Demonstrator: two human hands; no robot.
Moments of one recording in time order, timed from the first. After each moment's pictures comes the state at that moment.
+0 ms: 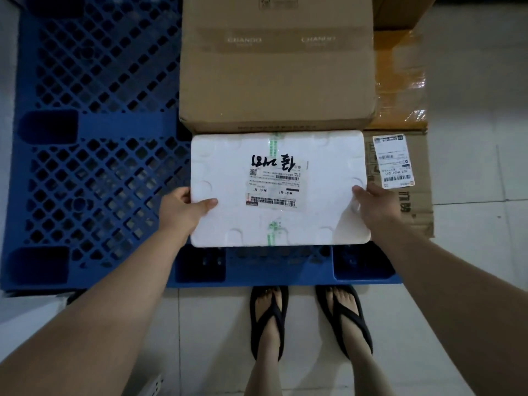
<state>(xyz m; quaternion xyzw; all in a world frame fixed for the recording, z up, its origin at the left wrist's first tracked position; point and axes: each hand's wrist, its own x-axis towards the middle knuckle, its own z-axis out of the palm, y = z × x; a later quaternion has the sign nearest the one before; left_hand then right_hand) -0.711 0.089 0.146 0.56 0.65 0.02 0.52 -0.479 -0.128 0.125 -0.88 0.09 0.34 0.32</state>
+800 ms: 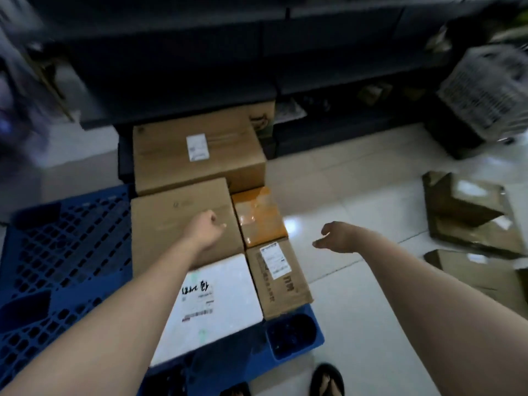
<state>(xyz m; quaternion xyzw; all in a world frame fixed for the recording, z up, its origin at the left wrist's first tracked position) -0.474 0.015 0.454 0.84 0.37 -0.14 0.36 -0.354 -0.227 0.496 -0.89 -0.16 0.43 0.00</state>
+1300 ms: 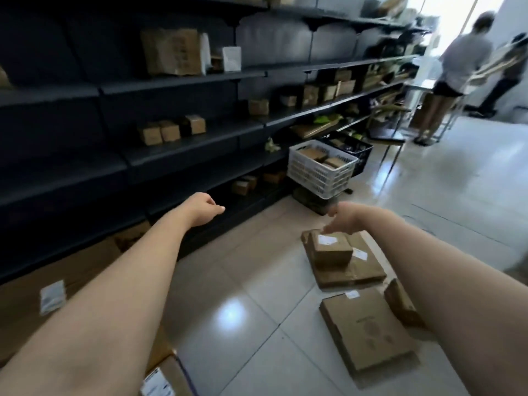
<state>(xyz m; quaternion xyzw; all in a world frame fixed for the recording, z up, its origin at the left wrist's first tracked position) -0.216 -0.315 0.755 0.93 0.12 -0.07 0.34 -0.207 -0.617 0.774 -0.97 -0.01 0.21 0.09</state>
